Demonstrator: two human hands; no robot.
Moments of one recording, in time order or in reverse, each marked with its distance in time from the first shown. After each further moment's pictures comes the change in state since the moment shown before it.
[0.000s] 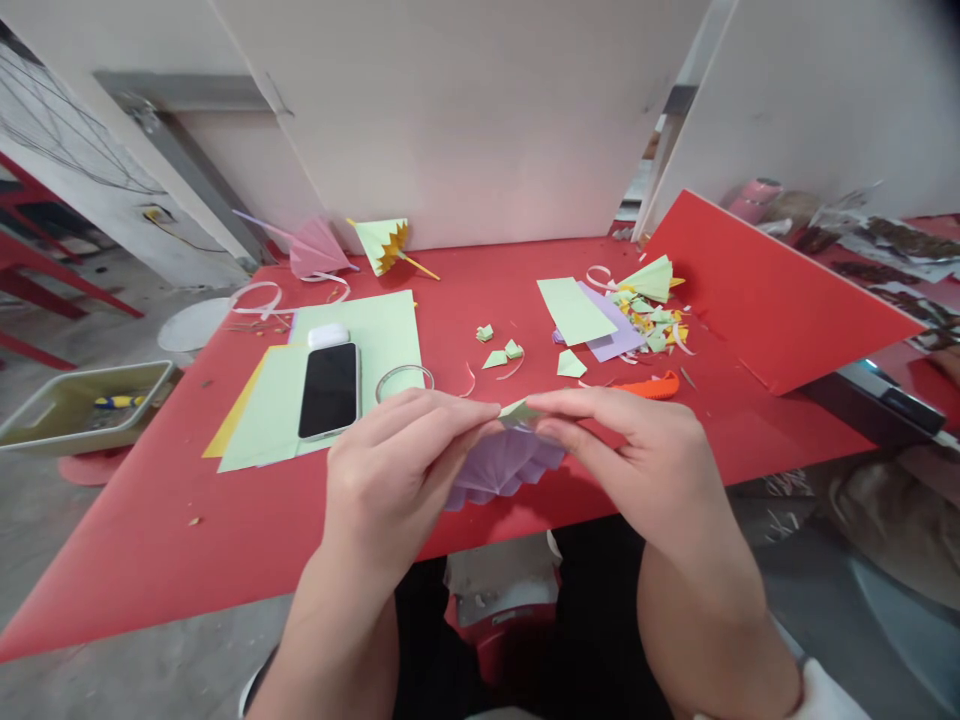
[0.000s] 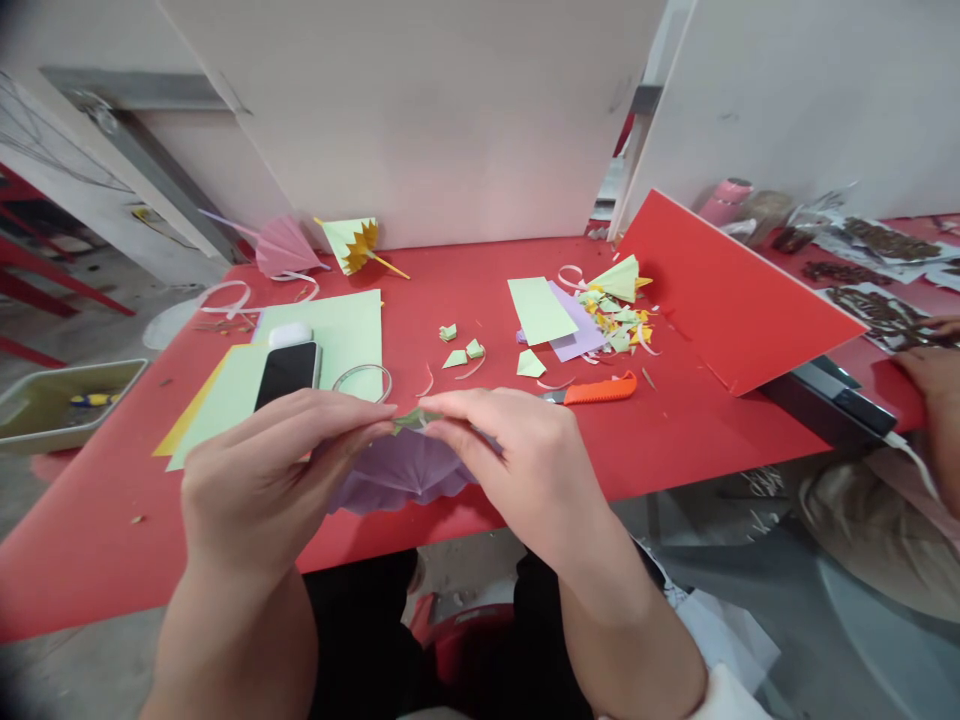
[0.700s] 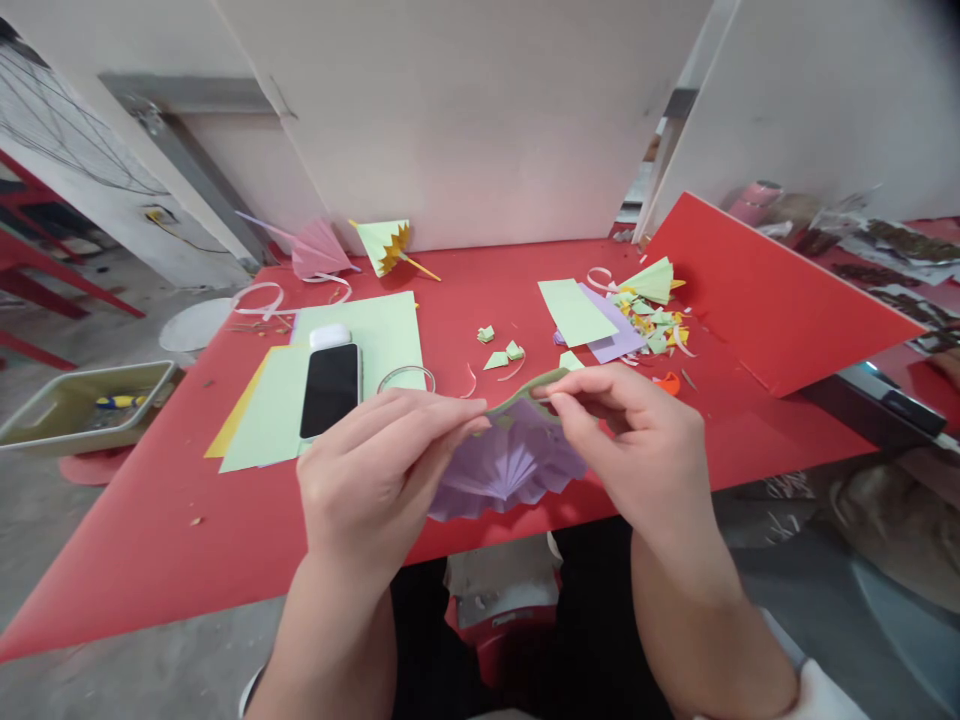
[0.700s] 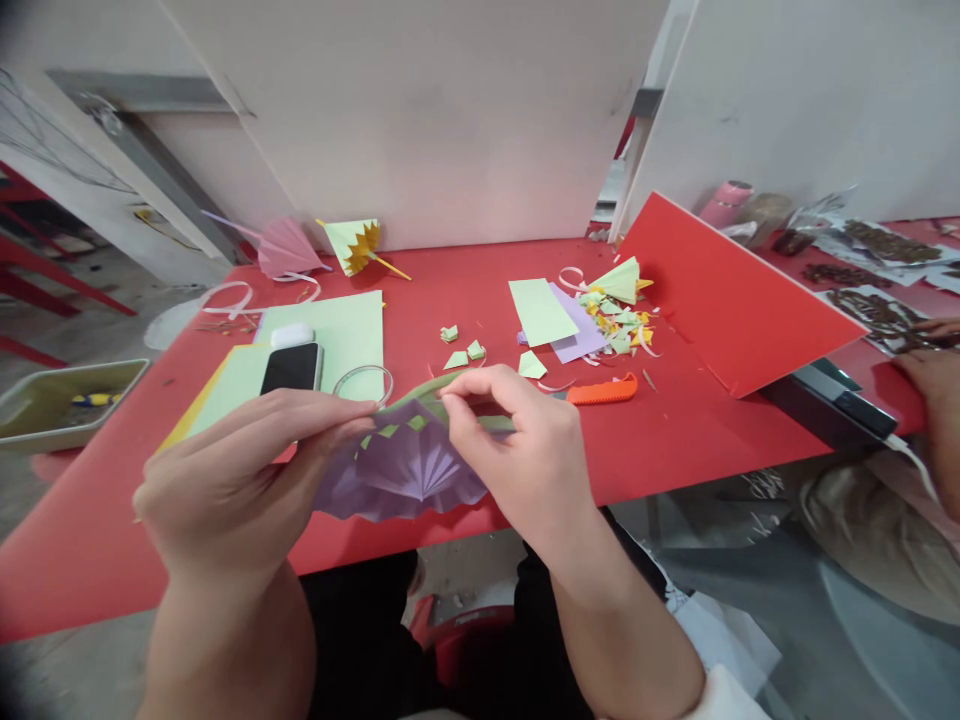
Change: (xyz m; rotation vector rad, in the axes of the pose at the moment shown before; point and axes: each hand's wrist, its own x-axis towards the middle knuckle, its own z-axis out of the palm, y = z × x) left_hand 0.003 -0.001 -0.003 0.001 0.149 0.055; right_hand 0.001 0.006 0.016 0.135 0.209 0.072
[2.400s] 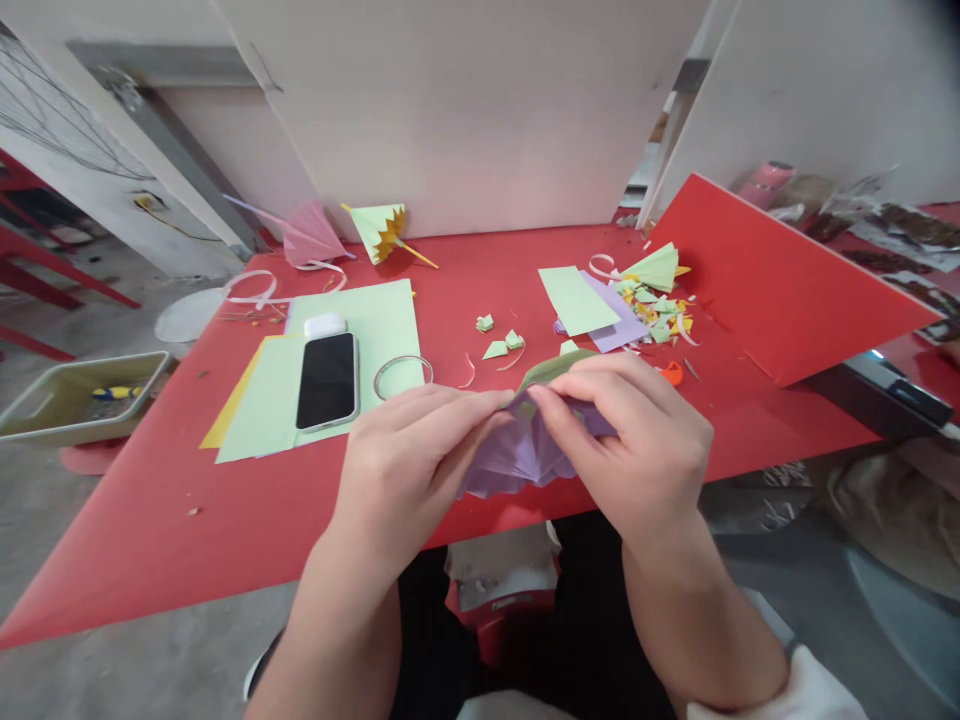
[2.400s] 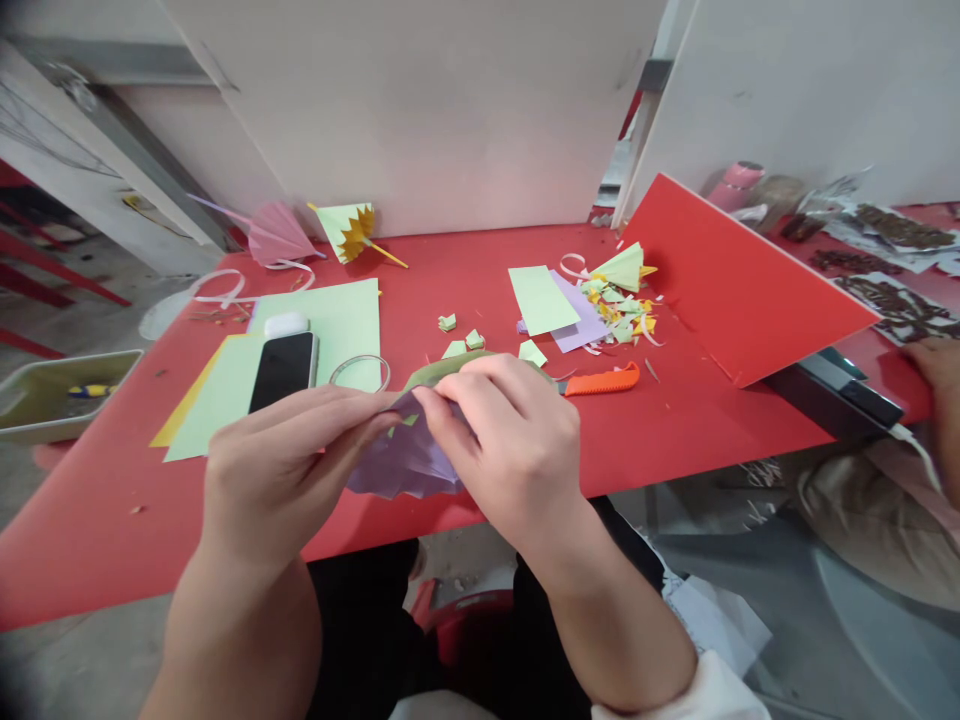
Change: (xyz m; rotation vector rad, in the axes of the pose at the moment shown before) left_hand -0.004 -0.004 0.011 0.010 -0.156 0.060; right_hand 0.003 0.004 0.006 -0.402 0.195 -0.454
